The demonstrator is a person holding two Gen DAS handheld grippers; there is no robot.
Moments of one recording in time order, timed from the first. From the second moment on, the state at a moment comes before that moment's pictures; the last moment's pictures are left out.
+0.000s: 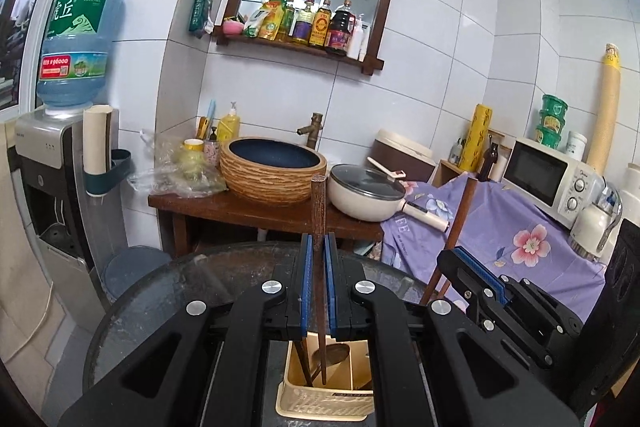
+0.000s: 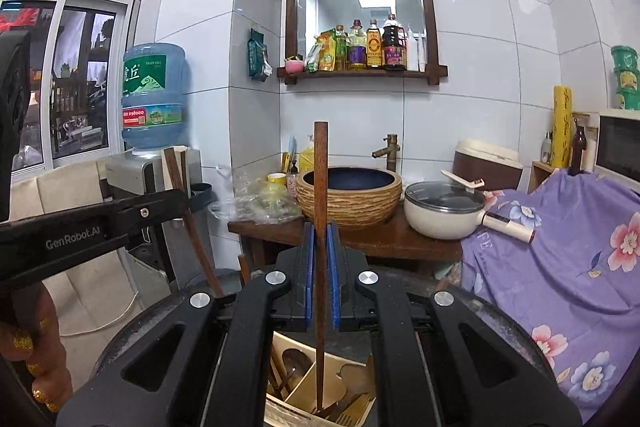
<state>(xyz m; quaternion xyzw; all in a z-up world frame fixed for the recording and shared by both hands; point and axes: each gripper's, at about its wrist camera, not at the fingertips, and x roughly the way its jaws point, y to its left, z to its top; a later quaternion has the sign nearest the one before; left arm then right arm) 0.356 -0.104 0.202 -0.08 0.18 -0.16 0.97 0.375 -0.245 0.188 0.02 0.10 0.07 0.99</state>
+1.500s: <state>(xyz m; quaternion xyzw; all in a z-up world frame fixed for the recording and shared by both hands) 0.326 -0.085 0.127 -0.07 0.23 -0.17 0.96 0.335 -0.264 0.128 0.03 0.14 0.08 0.99</state>
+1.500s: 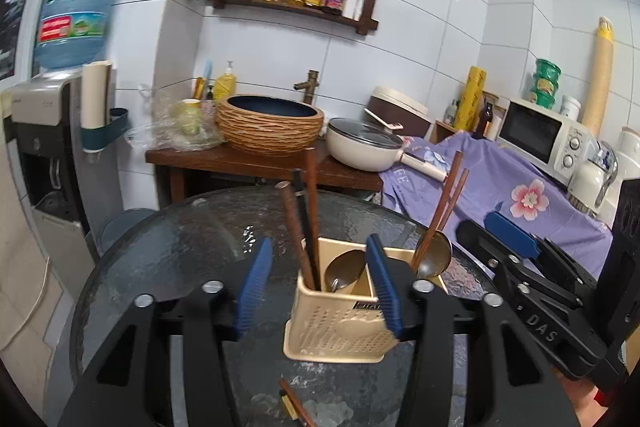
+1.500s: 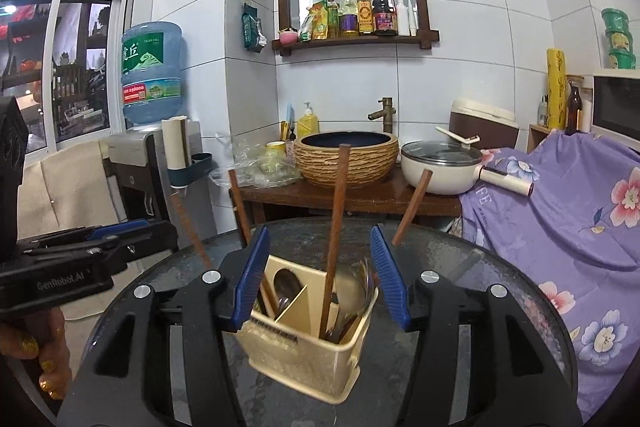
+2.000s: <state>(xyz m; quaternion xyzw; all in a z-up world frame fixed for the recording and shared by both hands) 0.282 -0.054 0.029 0.00 0.36 -0.13 0.92 0.286 -0.229 0.019 0.00 0.36 0.19 0.91</state>
